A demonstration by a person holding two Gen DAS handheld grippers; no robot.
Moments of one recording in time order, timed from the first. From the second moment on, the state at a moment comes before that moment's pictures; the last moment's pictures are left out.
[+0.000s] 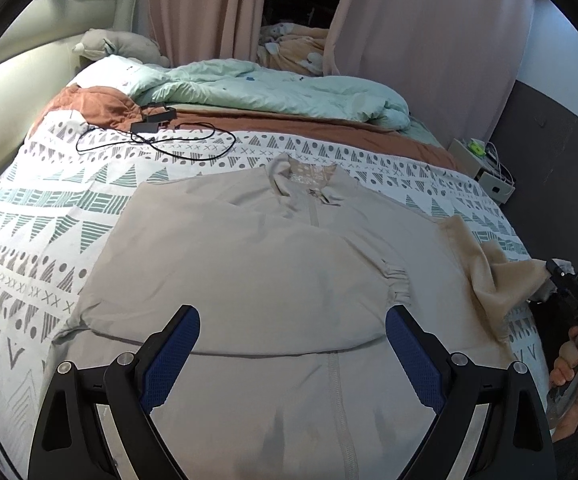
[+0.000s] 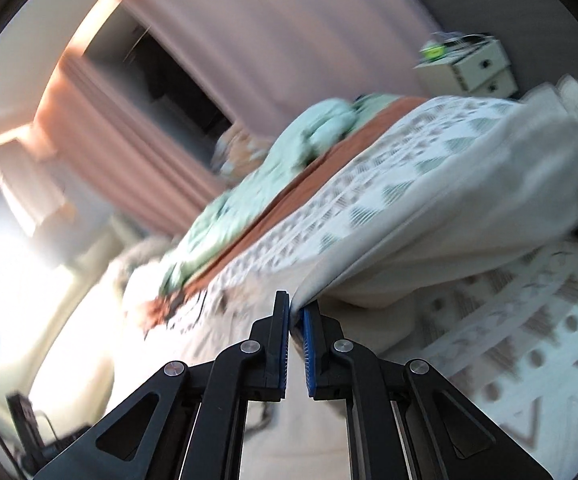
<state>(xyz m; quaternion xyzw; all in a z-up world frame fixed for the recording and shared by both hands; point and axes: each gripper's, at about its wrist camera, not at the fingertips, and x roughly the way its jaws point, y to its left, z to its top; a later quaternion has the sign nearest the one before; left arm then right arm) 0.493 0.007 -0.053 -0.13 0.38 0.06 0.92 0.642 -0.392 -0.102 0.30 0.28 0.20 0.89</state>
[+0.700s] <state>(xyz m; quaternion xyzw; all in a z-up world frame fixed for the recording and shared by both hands) 0.464 0.015 -0.056 -0.15 0.38 0.07 0.91 0.604 -0.428 -0.160 0.36 0.40 0.15 0.83</state>
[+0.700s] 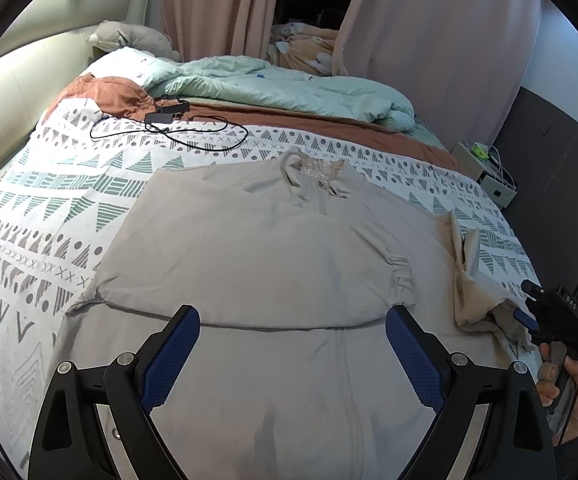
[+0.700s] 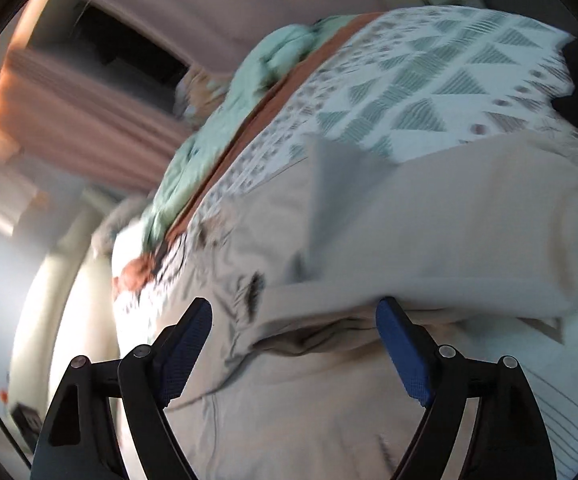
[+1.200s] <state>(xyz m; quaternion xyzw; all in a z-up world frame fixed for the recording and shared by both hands) 0.490 -0.001 -0.077 -0.16 0.39 0.04 0.91 0.565 -0.523 -0.192 0.48 0.41 0.02 0.78</state>
